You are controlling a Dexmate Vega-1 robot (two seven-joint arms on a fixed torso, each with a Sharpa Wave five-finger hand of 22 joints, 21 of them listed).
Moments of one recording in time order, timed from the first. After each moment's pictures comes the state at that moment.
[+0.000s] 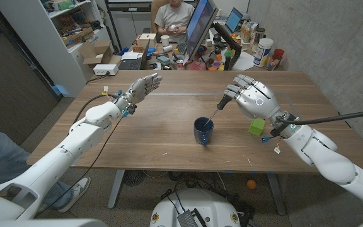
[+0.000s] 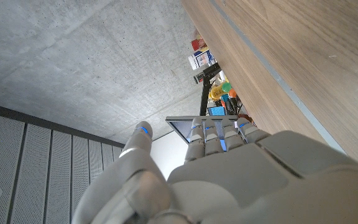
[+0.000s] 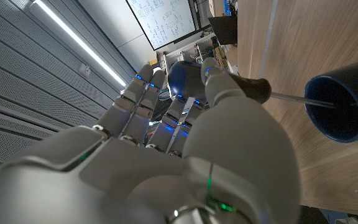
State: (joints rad) left arm 0.84 0.72 0.35 -1.52 -0.61 -0.12 -0.26; left_hand 0.26 0.08 0.46 -0.13 0.17 0.19 0.12 0.19 0.18 0.05 0.06 0.21 0.20 -0.01 0.08 0.18 0.18 -0.08 0.06 0.19 0.18; right arm -1.36 -0.98 -0.19 -2.12 -1.56 -0.20 -0.57; right_hand 0.93 0.00 0.50 -0.18 0.23 0.75 -0.23 0.42 0.20 0.79 -0.22 0.21 0.24 0.64 -0.06 0.25 0.31 0.62 -0.06 0.22 0.18
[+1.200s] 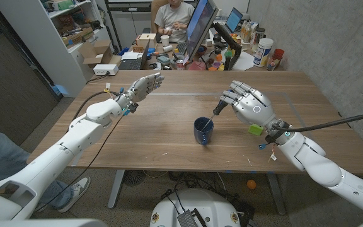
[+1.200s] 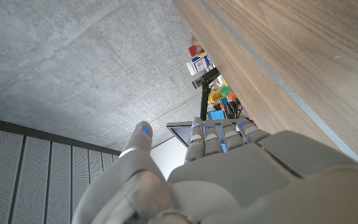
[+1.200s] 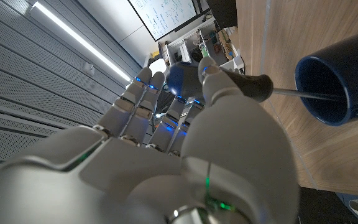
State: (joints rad) left arm 0.83 0.73 0.36 -1.56 -0.59 -0.08 -0.25; left_hand 0.26 0.08 0.46 -0.13 0.17 0.19 0.12 0.19 0.18 0.05 0.06 0.21 0.20 -0.01 0.08 0.18 0.18 -0.08 0.06 0.19 0.18; right arm -1.28 -0.98 -0.35 -2.03 -1.49 -0.26 -0.70; right_hand 0.95 0.01 0.50 -0.19 0.22 0.75 -0.23 0.43 0.20 0.77 -0.22 0.21 0.24 0.61 -0.05 0.24 0.33 0.59 -0.06 0.21 0.18
